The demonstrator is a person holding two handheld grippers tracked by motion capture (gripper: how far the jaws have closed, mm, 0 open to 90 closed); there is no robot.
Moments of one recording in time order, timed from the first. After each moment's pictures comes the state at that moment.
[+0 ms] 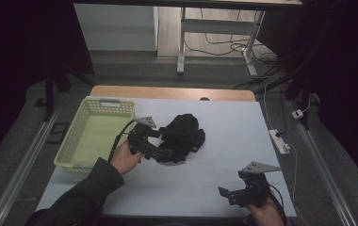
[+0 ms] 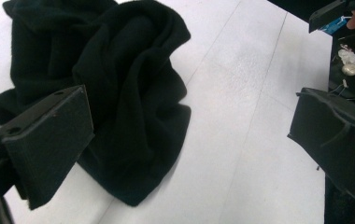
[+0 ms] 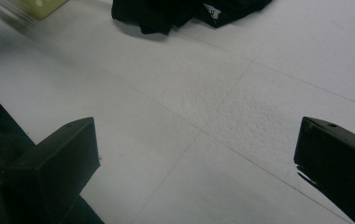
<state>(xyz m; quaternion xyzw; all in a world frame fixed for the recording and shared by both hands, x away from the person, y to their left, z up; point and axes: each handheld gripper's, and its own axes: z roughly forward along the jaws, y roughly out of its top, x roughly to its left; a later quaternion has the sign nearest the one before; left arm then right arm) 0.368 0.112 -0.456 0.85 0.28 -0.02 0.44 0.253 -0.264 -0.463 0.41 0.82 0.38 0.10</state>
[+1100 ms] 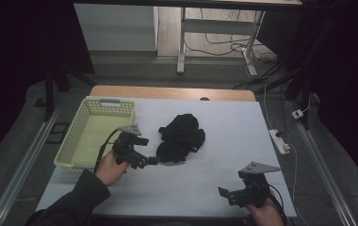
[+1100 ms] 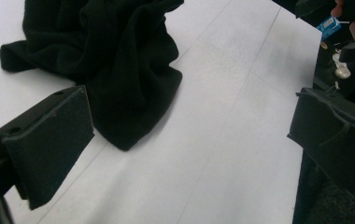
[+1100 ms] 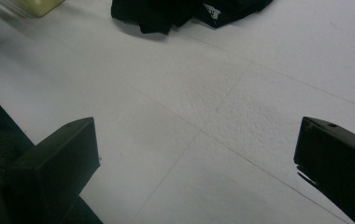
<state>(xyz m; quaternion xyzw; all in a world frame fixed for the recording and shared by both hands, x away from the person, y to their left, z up) 0.333 0.147 -0.457 0.84 0.31 -0.02 0.45 0.252 -0.263 -0.462 0.41 0.82 0.38 0.11</state>
